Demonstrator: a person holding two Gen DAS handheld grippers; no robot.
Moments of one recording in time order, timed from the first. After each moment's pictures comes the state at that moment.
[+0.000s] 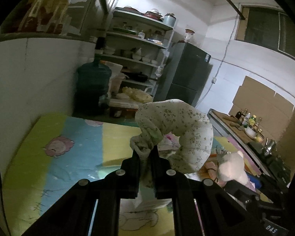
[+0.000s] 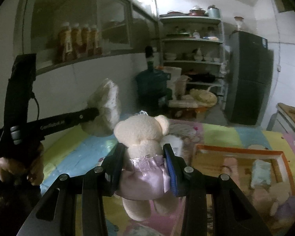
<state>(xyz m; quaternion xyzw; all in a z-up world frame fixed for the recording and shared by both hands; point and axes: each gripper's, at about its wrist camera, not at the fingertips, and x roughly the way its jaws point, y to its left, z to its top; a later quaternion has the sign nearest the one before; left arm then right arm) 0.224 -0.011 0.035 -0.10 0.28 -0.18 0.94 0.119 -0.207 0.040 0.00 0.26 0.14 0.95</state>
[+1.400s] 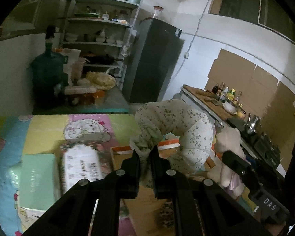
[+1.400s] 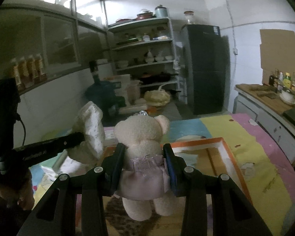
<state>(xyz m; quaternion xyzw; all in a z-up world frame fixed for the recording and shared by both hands) 0.235 -0.195 0.022 -0.06 0.33 -0.28 0.90 0.107 -0.382 0.034 0.08 0.25 0.00 0.97</state>
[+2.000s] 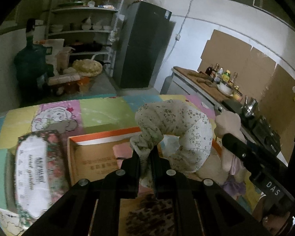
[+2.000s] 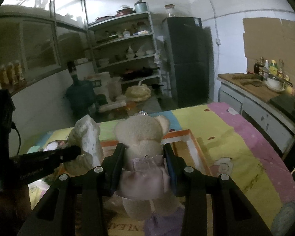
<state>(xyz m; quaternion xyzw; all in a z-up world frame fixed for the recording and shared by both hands) 0.242 -0.269 -0.007 -0.02 0.37 -0.30 0.88 0.113 -0.453 0.013 0.10 0.27 -0.05 0.96</state>
